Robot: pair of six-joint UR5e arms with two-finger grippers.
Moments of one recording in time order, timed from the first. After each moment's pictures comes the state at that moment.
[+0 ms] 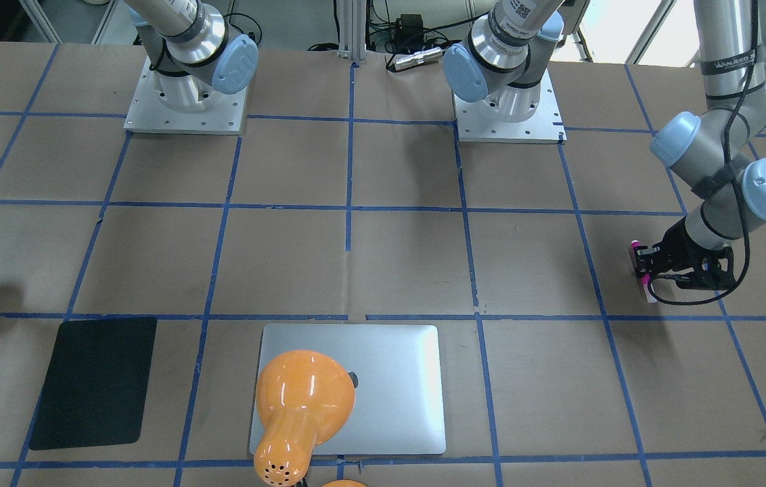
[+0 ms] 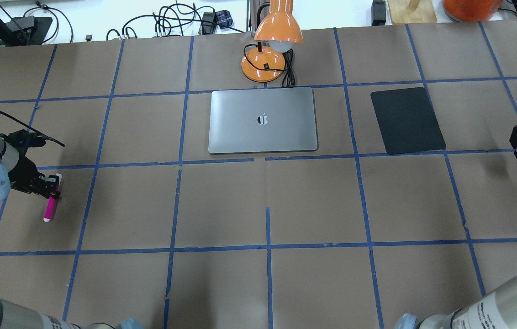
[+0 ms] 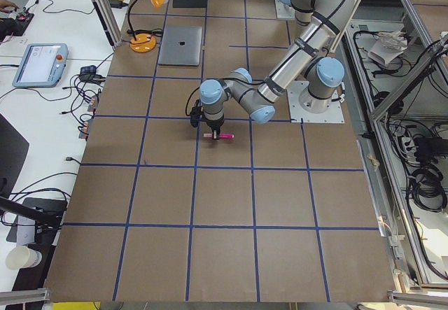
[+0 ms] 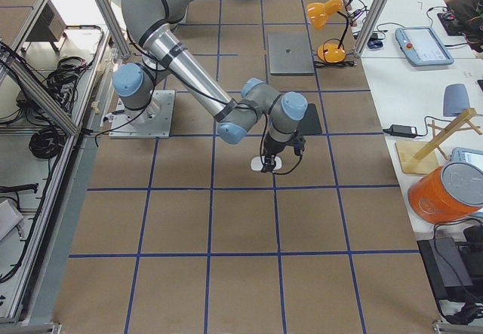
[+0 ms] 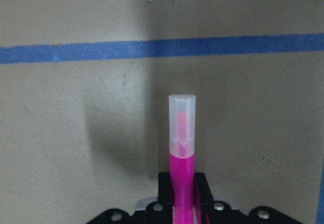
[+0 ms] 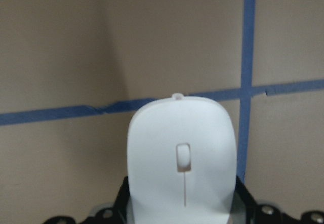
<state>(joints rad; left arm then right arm) -0.93 -1.89 -2.04 -0.84 1.62 0.66 0.99 -1.14 1.69 -2.05 -1.78 -0.53</state>
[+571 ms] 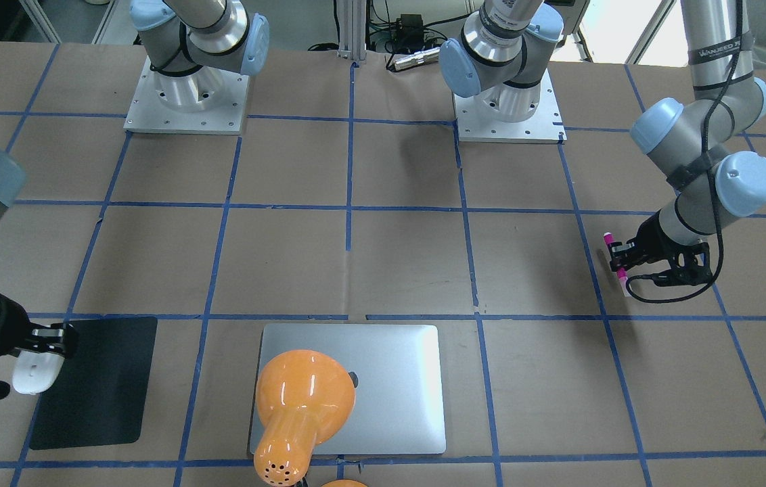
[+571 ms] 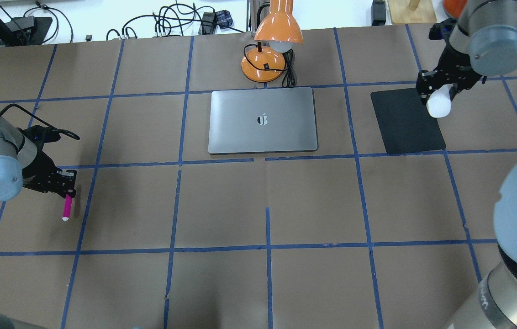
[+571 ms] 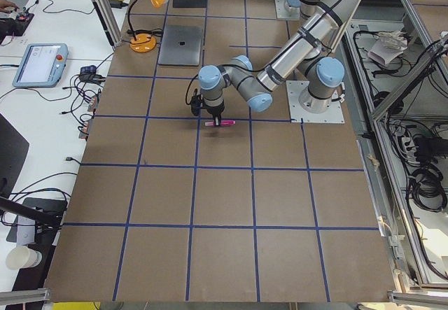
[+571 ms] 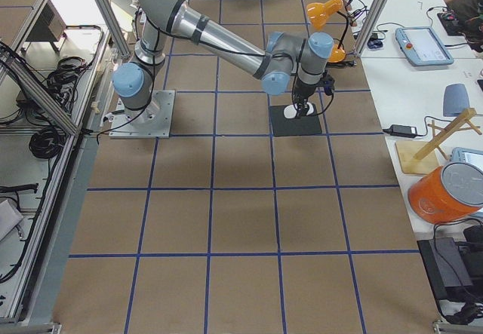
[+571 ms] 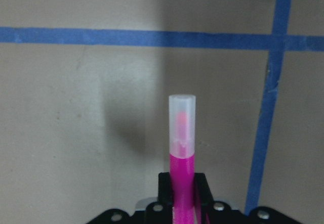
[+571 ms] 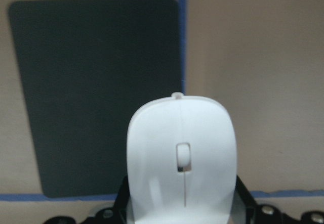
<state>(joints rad) -1.03 -1.83 -2.07 -0.93 1.62 0.44 1.33 -1.06 1.47 -1.93 -1.63 -0.27</state>
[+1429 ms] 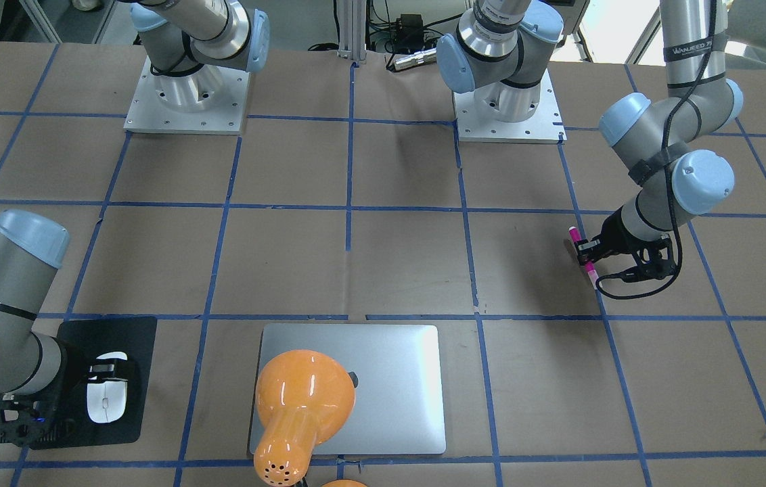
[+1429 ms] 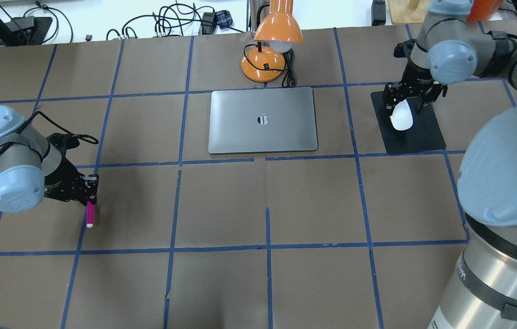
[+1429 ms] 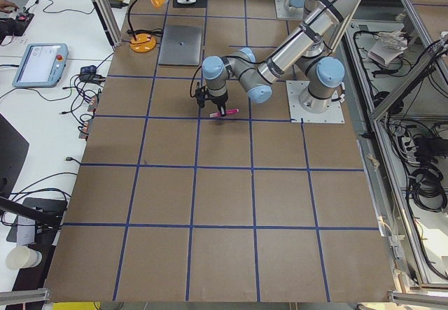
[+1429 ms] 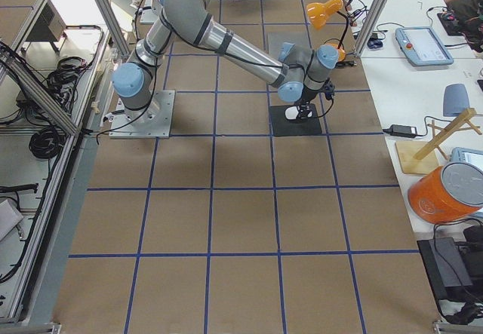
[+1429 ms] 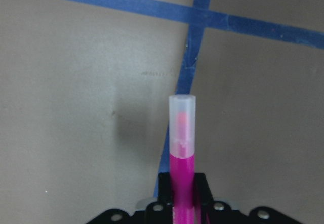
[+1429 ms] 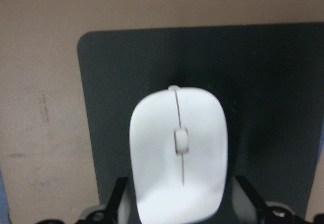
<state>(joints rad) -1.10 -1.80 -2.13 -0.92 1.60 0.25 1.37 -0.92 1.43 -1.93 -1.61 -0.24</state>
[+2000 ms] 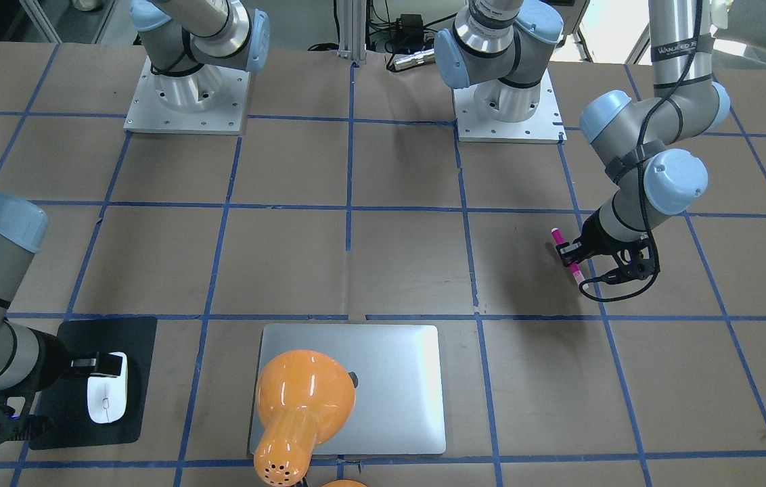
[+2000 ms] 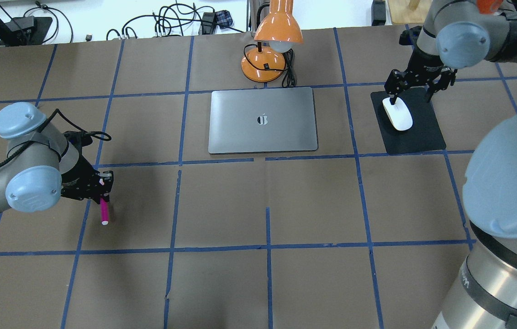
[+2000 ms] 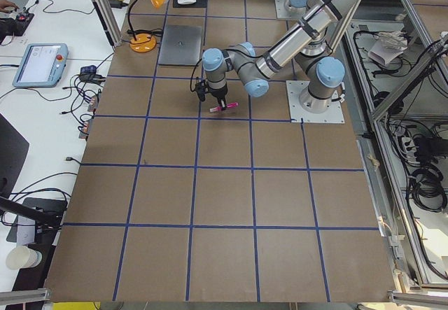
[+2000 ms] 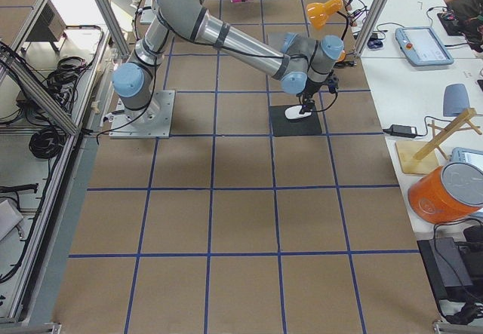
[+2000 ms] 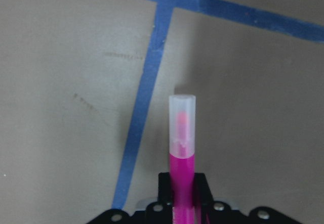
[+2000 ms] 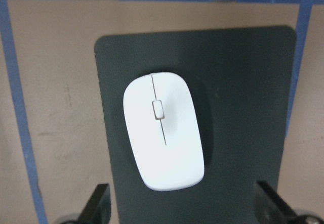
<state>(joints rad) -1.20 -1.79 -2.14 -0.92 1.61 0.07 1.37 -0.98 1.34 -1.78 -1.60 -0.23</state>
